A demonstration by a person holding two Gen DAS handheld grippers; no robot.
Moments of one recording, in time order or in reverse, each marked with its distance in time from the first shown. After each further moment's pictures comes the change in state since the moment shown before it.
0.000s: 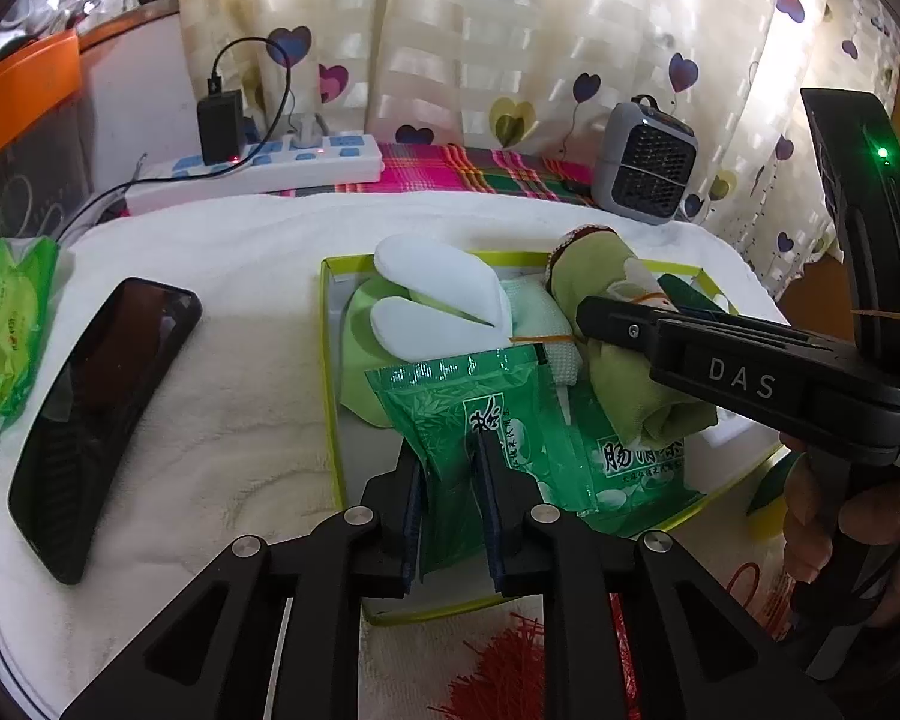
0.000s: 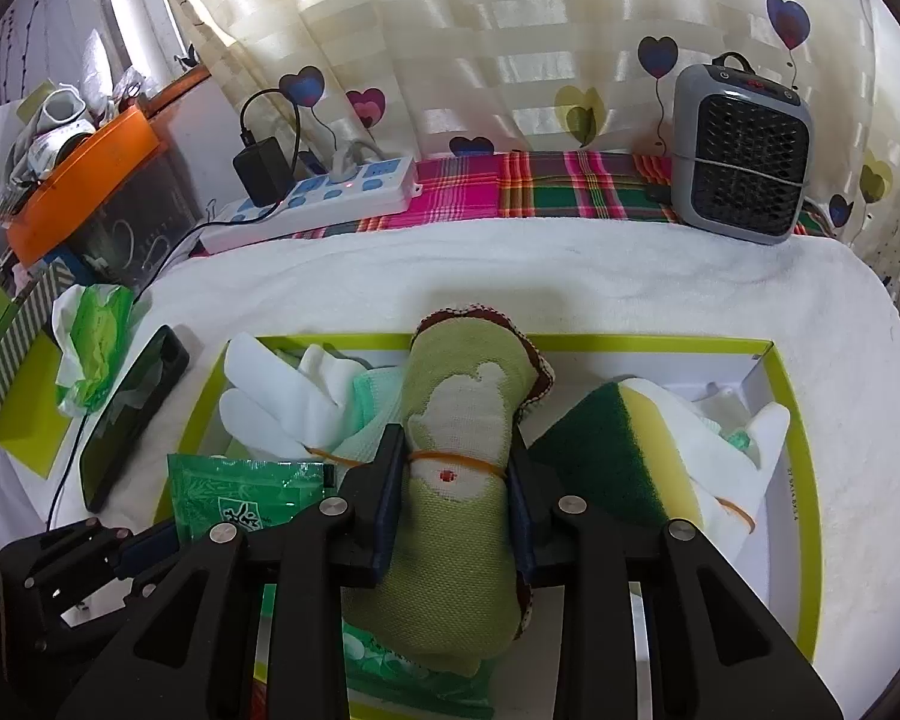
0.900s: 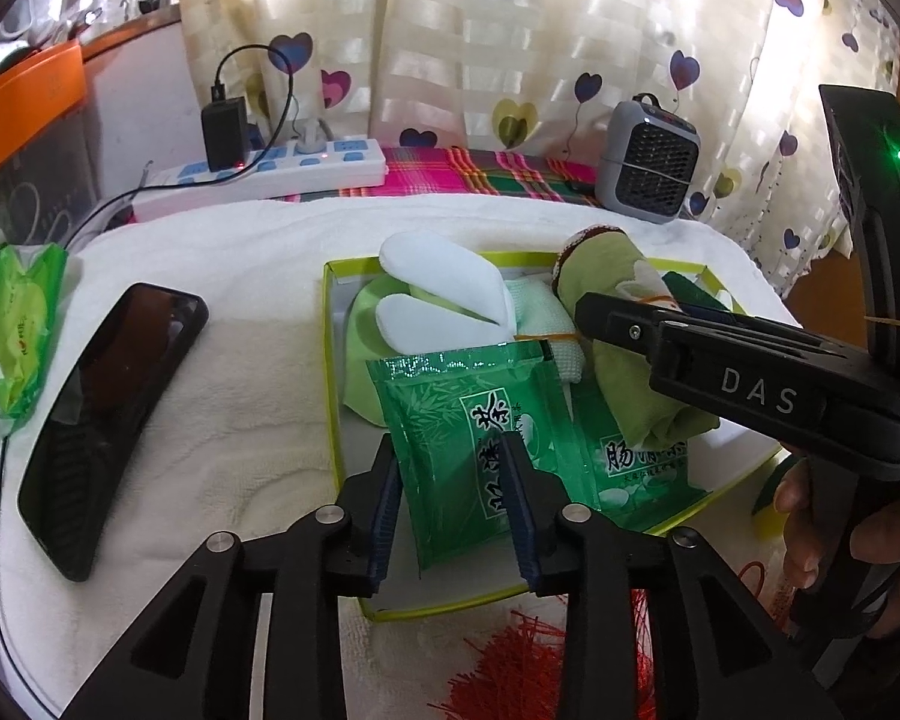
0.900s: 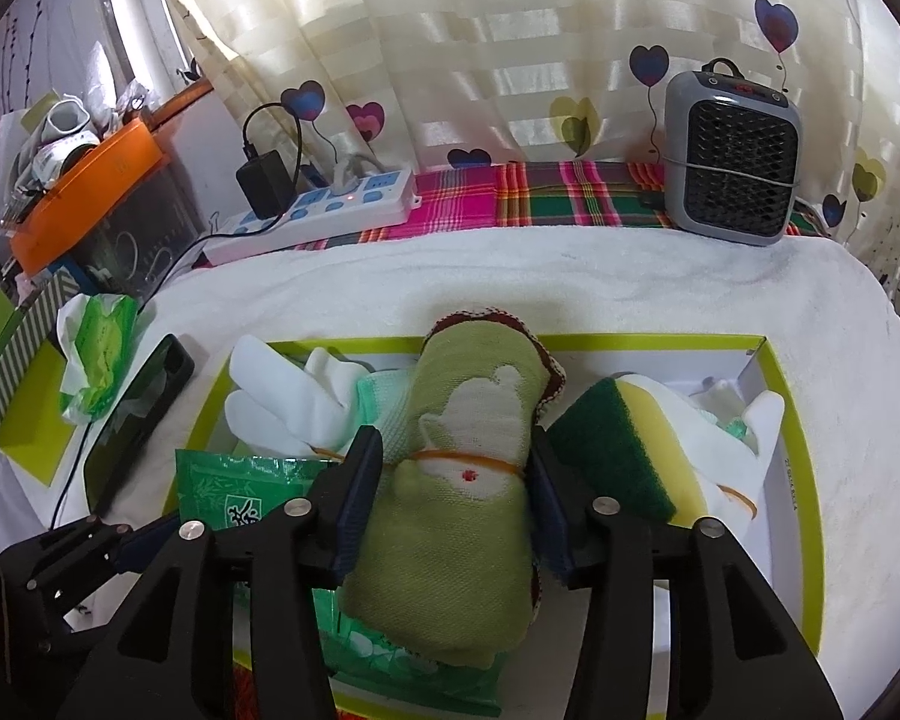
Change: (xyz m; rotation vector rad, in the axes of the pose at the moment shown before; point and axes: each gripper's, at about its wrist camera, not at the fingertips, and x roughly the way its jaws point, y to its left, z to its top) left arm -0.002 -0.004 -0.001 0.012 -0.007 0.023; right arm -0.006 0.001 -0.006 0.010 -0.039 0.003
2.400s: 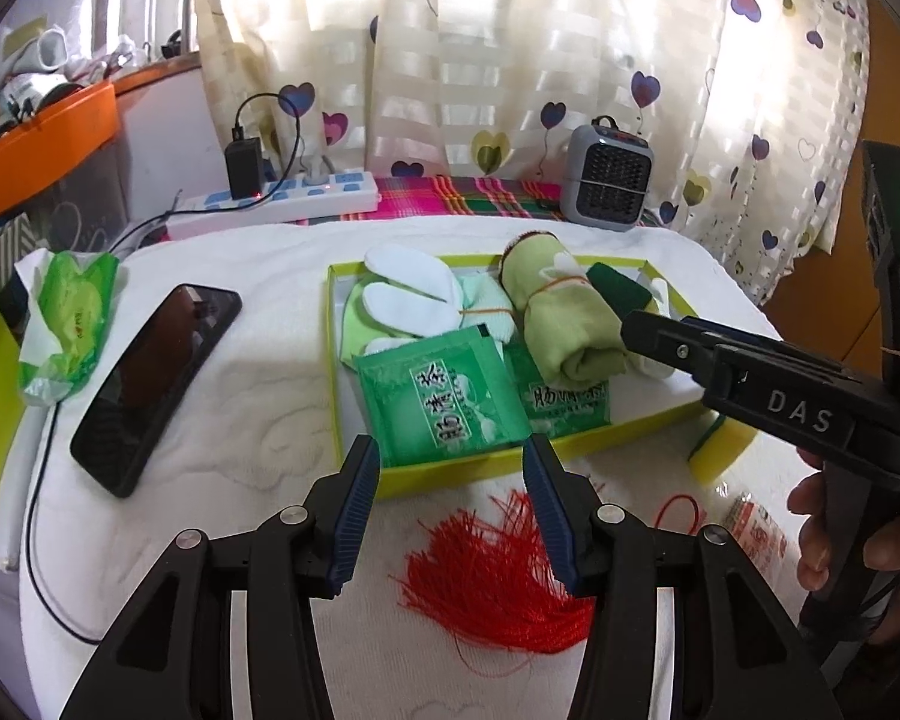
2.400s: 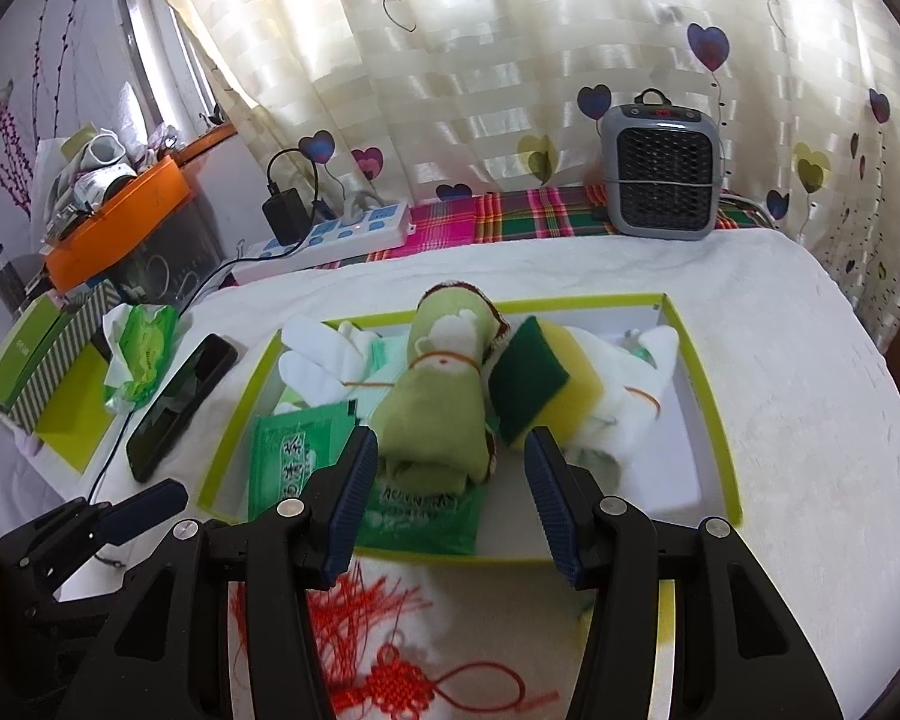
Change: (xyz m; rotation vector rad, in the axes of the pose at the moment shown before) left arm -0.064 -0.022 -0.033 0.027 -0.067 0.024; right arm -0.073 -0.006 -0.043 0.042 -0.093 0.000
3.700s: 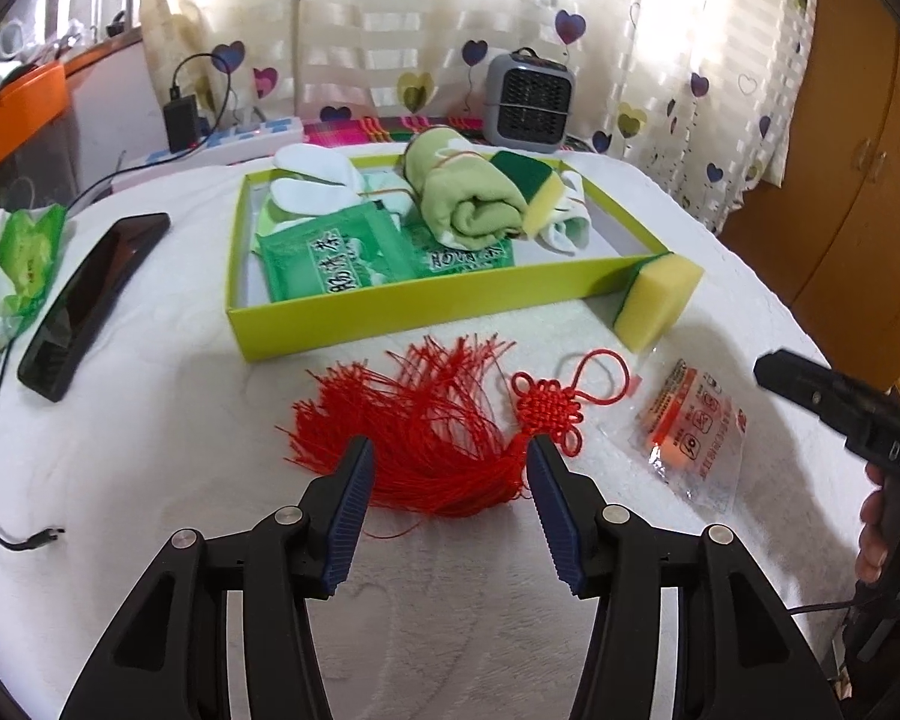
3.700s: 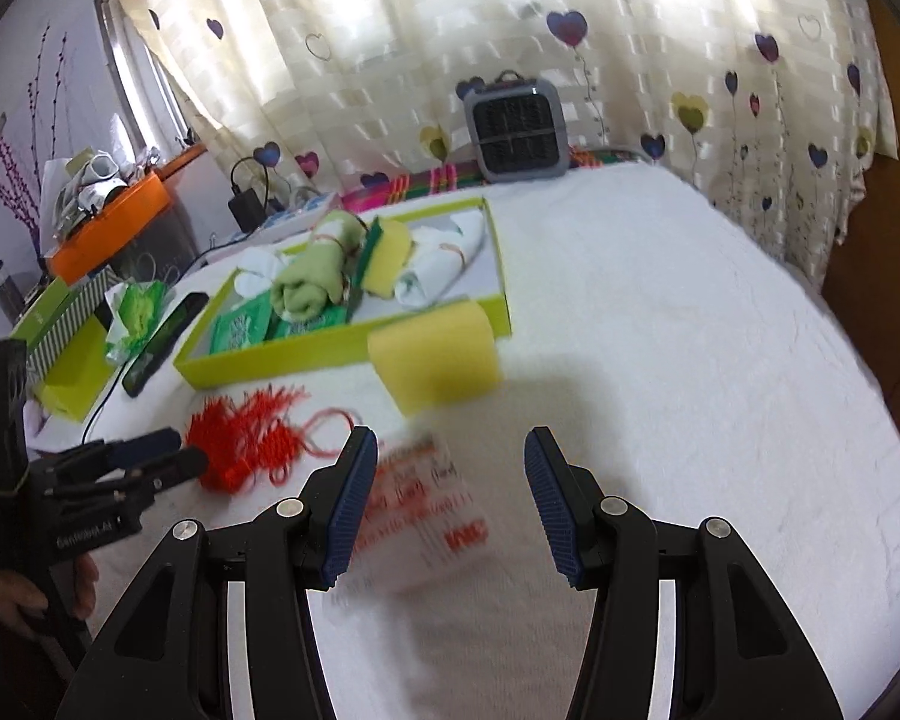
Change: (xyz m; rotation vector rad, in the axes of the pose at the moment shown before) left arm -0.002 -0.037 -0.060 0.079 0.084 -0.102; right arm -0.088 -0.072 -0.099 0.093 -0.030 -0.045
